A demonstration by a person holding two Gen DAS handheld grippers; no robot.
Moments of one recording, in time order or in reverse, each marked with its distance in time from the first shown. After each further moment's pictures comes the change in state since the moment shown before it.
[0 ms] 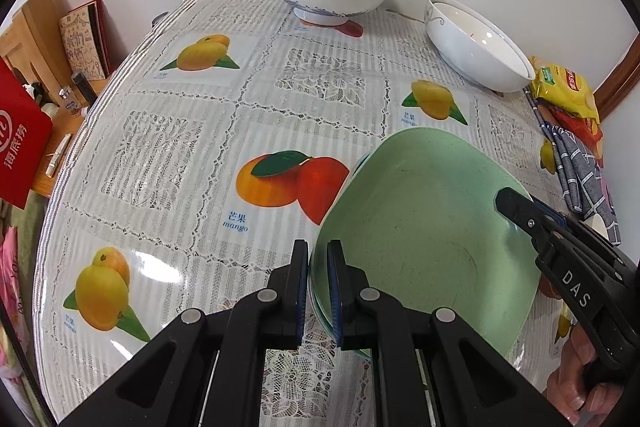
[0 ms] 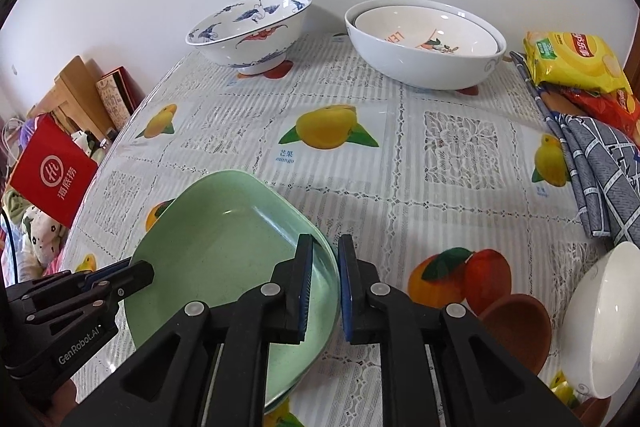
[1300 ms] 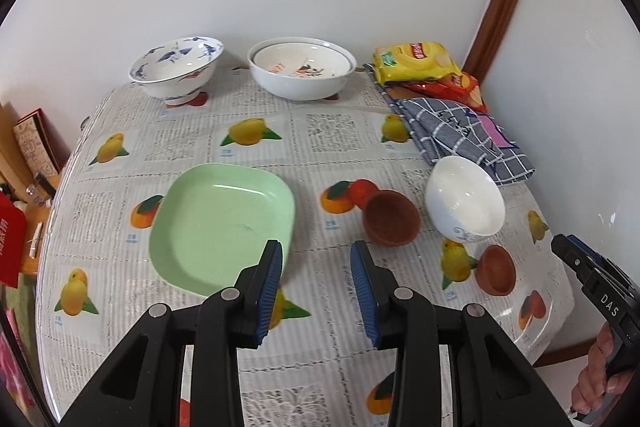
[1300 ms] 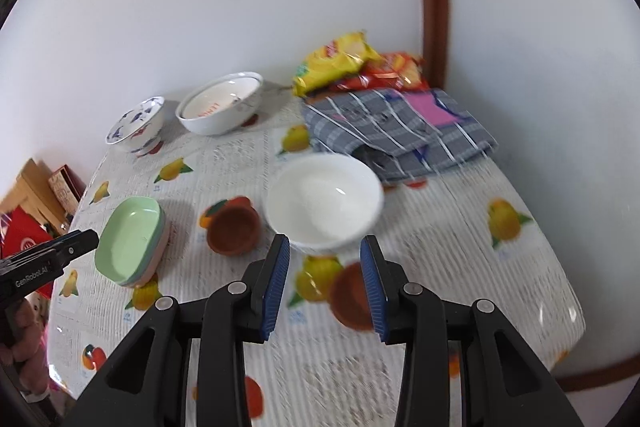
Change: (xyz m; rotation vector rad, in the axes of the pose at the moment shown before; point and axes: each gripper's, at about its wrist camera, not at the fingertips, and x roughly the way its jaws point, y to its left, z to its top) left arm -0.109 -0.138 -0.065 0.299 -0.164 -0.148; right arm -0.212 -0.170 -0.139 0.327 -0.204 -0.248
